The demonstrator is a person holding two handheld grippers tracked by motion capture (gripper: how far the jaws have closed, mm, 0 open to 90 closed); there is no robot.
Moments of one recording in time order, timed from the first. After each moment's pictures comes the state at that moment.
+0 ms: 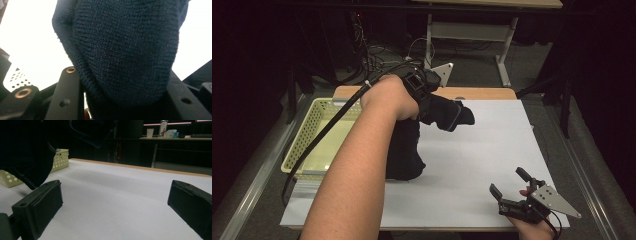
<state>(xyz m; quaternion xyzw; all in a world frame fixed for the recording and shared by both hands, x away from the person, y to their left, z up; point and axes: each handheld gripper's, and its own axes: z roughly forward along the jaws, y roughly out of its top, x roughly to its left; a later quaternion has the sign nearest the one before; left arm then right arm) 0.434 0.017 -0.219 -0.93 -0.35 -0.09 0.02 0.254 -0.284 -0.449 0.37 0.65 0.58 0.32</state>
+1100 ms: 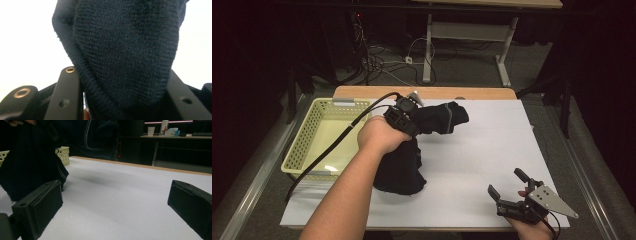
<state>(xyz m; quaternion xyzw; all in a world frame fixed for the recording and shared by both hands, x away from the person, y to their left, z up) 0.432 0.068 -0.322 -0.89 -0.41 -0.08 -0.20 0.254 -0.280 -0.451 0.37 0.66 0.57 0.32</state>
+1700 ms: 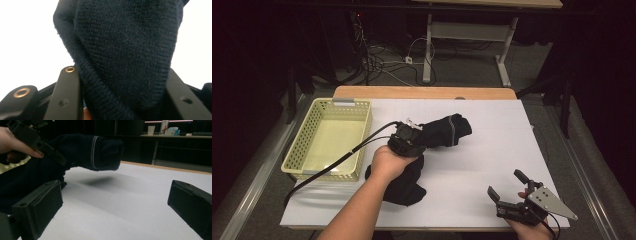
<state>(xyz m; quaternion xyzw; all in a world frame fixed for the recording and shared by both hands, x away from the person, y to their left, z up) 0.406 0.065 -0.408 -0.85 -0.40 -0.10 -0.33 0.251 -0.280 -0.454 0.37 0.66 0.57 0.32</state>
